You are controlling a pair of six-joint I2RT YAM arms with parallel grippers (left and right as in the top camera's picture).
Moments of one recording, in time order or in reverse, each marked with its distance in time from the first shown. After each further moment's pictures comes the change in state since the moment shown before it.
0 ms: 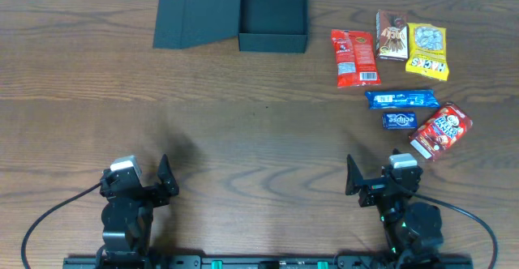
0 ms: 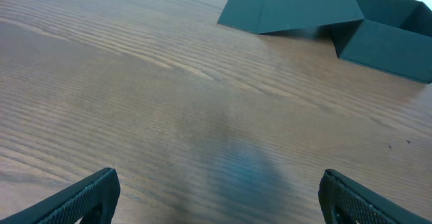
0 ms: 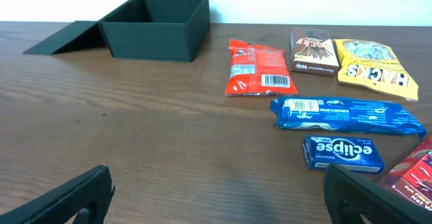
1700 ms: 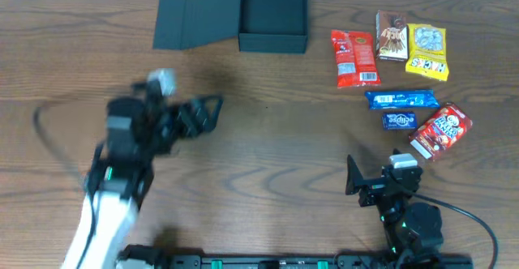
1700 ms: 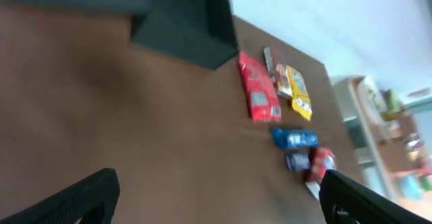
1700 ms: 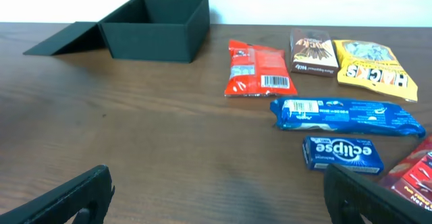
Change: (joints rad) left arm -0.143 1.134 0.691 0.324 0.556 -0.306; right arm 0.000 -0.003 -0.001 0.001 0.000 0.000
